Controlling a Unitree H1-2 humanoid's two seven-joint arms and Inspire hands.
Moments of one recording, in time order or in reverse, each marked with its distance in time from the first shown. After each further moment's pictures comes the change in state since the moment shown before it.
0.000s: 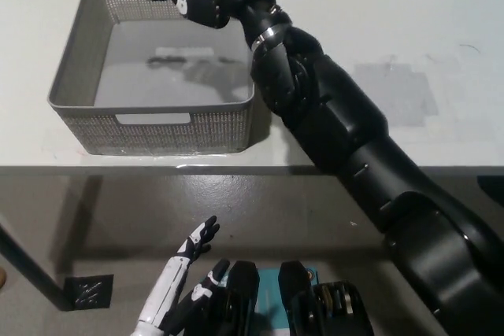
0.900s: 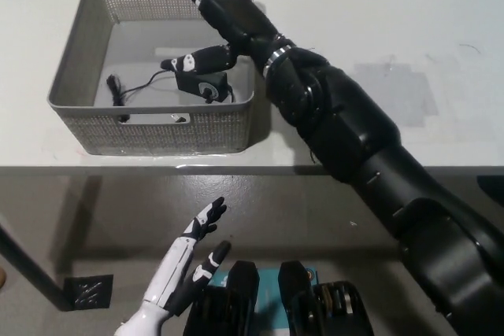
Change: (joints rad) left_arm -0.067 0.013 -0.015 0.009 0.009 -0.008 -0.005; right_arm 0.037 -0.057 0.037 -0.003 0.038 0.044 0.309
